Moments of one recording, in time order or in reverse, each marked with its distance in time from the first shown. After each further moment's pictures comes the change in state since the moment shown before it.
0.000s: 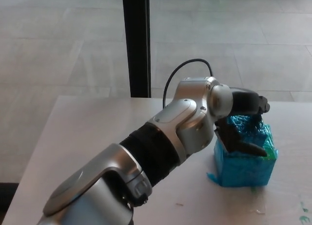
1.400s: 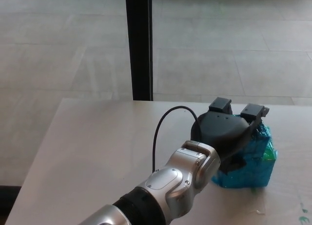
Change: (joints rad) left_arm 0.292 -0.014 -0.064 0.063 0.213 -0.267 0.761; right_arm 0.043 0.020 -0.017 -0.028 -0.003 -0.001 -0.065
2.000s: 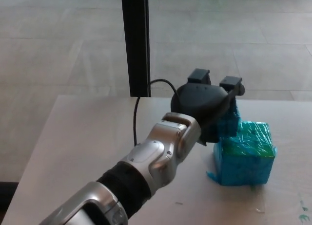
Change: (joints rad) left_arm -0.101 0.095 0.124 -0.002 0.000 -0.027 0.006; right_arm 0.033 0.004 -0.014 -0.025 0.014 -0.004 -0.004
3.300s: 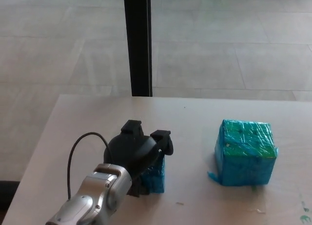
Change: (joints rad) left_arm 0.444 0.267 0.041 -0.325 0.029 -0.005 -0.075; right_arm -0.008 0.000 0.000 0.030 0.002 -0.028 -0.022
